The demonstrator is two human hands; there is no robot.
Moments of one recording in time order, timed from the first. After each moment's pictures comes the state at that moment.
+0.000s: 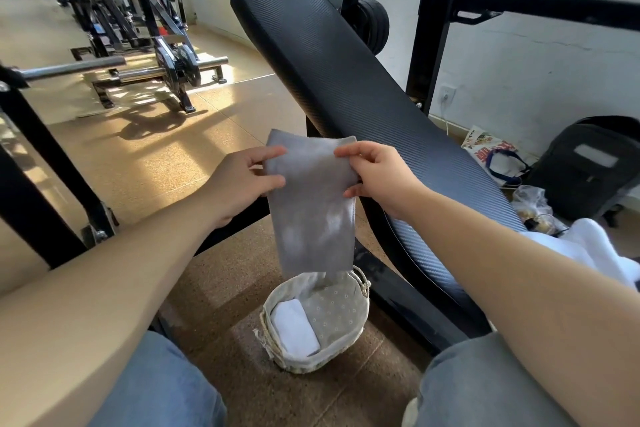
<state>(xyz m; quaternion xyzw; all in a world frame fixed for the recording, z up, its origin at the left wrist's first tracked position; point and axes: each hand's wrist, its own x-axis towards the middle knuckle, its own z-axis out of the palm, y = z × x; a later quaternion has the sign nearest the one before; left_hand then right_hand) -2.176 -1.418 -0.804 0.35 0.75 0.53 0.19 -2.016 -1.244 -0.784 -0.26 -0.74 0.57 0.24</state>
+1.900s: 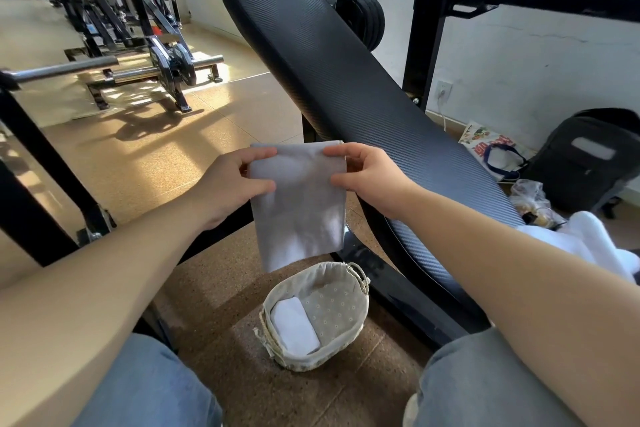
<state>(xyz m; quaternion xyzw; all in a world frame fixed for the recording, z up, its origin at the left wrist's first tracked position) -2.182 -1.425 -0.808 0.35 0.74 0.54 0.20 -2.015 -1.242 -0.793 -0.22 -0.78 0.55 0.18</state>
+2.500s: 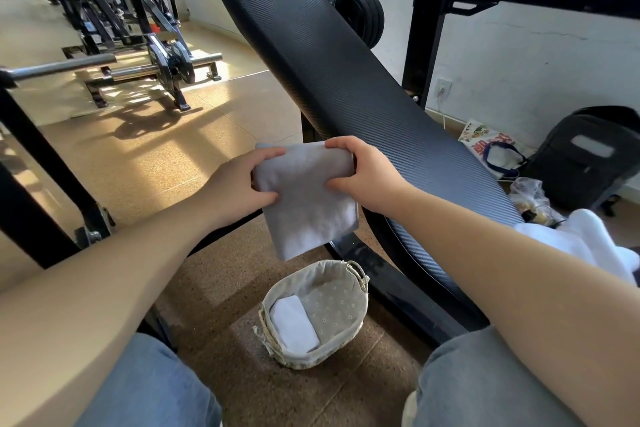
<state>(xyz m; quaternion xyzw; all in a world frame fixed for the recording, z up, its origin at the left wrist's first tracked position) -2.177 -1.421 -0.810 0.45 0.80 0.38 0.09 -2.013 -1.241 -0.795 -0.21 -0.88 0.37 0.21</state>
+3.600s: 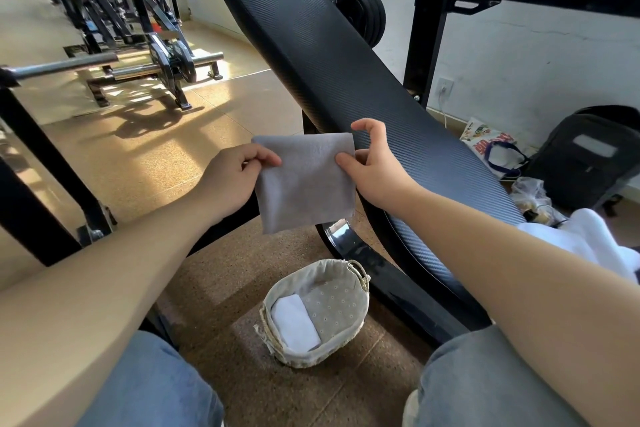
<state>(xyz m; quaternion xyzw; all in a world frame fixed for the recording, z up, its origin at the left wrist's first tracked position) -2.174 -1.420 -0.803 0.37 0.80 0.48 0.08 -2.008 -1.240 -0.793 -0.24 -0.82 0.47 0.24</state>
